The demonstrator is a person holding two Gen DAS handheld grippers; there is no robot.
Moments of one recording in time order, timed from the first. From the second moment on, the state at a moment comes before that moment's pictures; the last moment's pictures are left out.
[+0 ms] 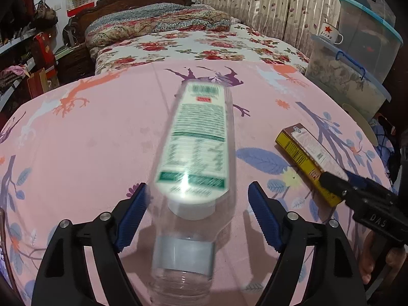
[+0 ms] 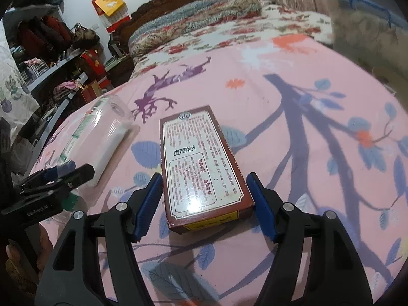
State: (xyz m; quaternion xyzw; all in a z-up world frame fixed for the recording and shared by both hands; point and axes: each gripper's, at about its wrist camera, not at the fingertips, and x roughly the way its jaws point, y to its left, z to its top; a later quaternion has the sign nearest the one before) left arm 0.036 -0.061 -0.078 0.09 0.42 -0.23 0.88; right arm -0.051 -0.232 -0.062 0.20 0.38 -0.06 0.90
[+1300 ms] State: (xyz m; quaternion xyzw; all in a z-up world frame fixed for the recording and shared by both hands) left arm 0.042 -0.057 -0.082 0.08 0.43 -0.22 0.88; right arm -0.050 -0.222 -0.062 0.18 0.38 -0.06 0.90
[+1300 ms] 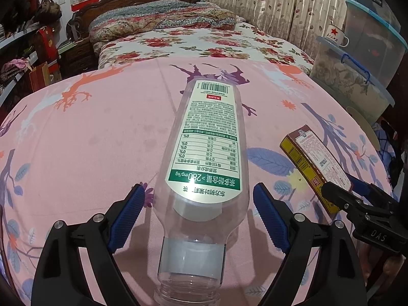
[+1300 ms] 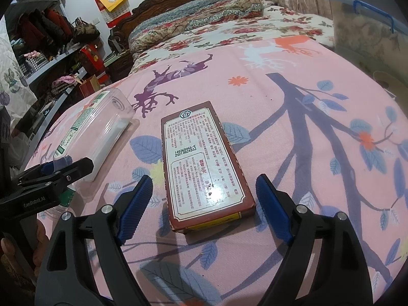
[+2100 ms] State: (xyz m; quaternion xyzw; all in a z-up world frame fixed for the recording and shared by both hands) left arm 0.044 -0.056 -0.078 0.08 0.42 -0.21 0.88; right arm -0.056 -0.222 -0.058 0.19 0.37 -0.05 0.91
